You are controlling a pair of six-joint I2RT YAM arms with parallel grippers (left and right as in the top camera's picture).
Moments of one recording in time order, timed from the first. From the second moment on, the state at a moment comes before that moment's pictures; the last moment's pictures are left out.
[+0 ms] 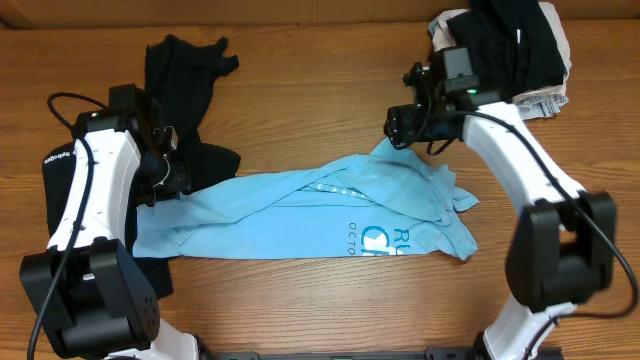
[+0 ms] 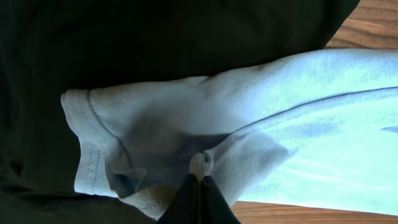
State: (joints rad) left arm 0.17 1.74 1.36 -1.18 0.03 -0.03; right arm 0.19 1.92 1.49 -0.74 -0.22 0.07
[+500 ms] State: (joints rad) left arm 0.17 1.74 1.36 -1.15 0.03 -0.04; right arm 0.25 2.11 1.49 -0.64 -0.06 0.12
